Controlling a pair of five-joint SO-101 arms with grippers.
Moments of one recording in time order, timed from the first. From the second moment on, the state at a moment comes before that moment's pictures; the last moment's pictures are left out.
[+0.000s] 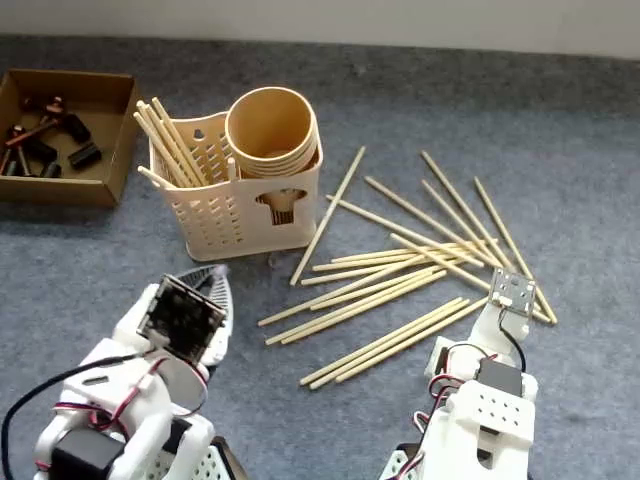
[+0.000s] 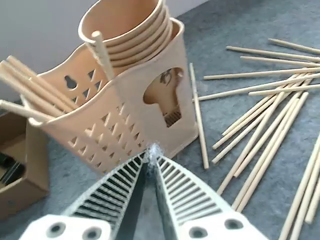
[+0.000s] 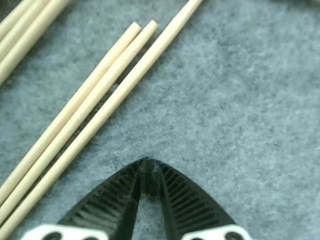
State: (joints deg) left arm 18.6 -97.9 58.3 75.3 -10.2; right arm 13.3 -64.6 88.3 55.5 -0.4
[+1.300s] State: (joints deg) left arm 53.1 -103.9 95.2 67.6 -10.2; right arm 13.4 -64.6 88.3 55.5 -0.4
